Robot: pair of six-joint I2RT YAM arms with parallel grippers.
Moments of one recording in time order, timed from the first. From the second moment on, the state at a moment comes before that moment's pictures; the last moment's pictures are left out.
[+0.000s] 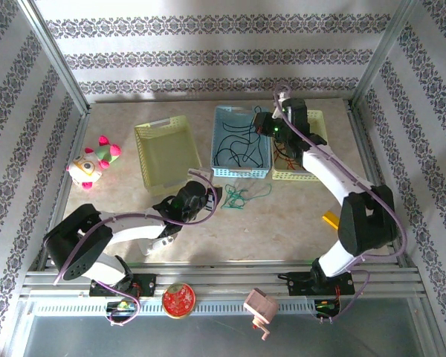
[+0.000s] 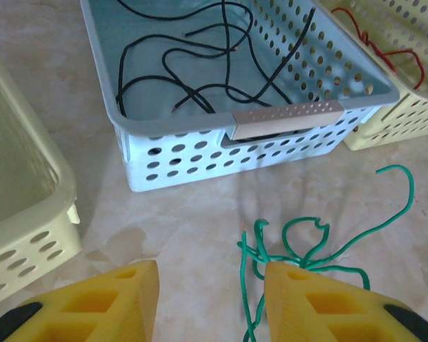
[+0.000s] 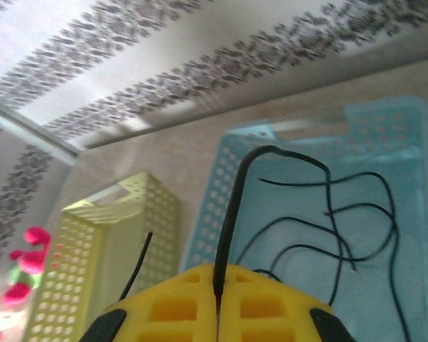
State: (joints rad) left arm -0.81 1.48 0.60 0.38 -0.29 -0.41; right arm 0.28 1.63 1.24 -0.06 -0.22 0.55
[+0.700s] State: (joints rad) left arm -0.81 1.60 0.65 0.38 -0.25 -0.42; right arm 0.29 1.21 0.83 -0.17 0.05 0.63
